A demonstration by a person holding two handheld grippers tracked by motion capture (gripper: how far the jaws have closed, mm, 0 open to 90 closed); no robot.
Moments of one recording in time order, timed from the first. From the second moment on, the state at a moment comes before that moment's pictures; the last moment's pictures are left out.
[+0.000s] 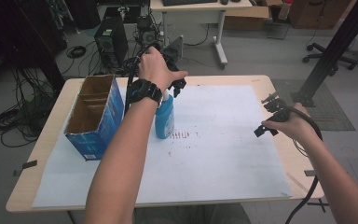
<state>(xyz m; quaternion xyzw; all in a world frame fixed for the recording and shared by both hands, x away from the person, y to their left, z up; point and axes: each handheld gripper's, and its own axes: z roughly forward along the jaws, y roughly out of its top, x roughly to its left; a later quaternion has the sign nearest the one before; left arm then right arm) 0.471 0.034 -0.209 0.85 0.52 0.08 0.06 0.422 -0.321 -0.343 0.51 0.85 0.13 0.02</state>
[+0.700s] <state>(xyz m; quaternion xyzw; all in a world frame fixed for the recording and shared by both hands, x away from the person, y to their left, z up) 0.476 0.031 -0.217 0.85 0.52 0.09 0.05 0.422 -0.322 -0.344 0.51 0.85 0.13 0.02</state>
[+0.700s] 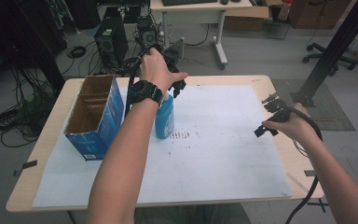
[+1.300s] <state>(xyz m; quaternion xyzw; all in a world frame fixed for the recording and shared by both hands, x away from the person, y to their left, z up) 0.479 0.033 -0.234 0.85 0.52 0.09 0.04 0.420 -0.326 -0.346 0.51 0.85 0.13 0.02</state>
